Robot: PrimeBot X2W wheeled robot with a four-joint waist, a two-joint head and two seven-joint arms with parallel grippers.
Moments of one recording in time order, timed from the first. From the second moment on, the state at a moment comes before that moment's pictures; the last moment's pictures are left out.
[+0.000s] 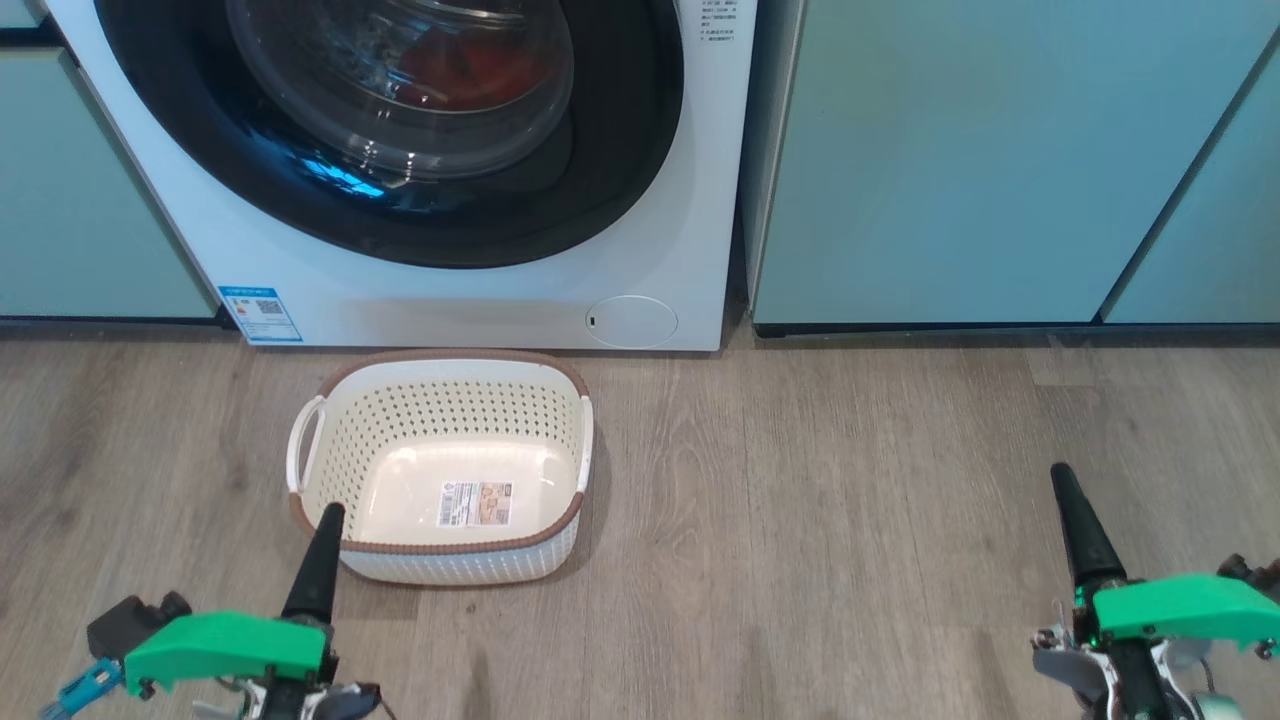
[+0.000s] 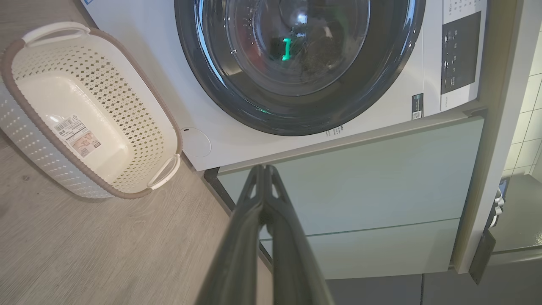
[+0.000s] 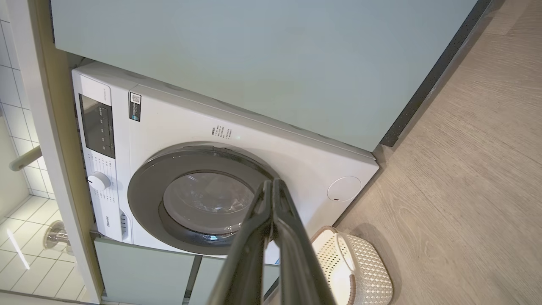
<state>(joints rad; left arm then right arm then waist) 0.01 0.04 0.03 0.27 -1.28 -0.09 0.03 0.00 -0.04 -0.12 0.29 1.29 0.13 0.03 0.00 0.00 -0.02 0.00</state>
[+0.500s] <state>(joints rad) -0.03 0.04 0.05 0.27 -1.45 -0.11 0.07 -0.03 -0.04 -0.13 0.28 1.45 0.13 0.07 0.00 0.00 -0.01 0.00</state>
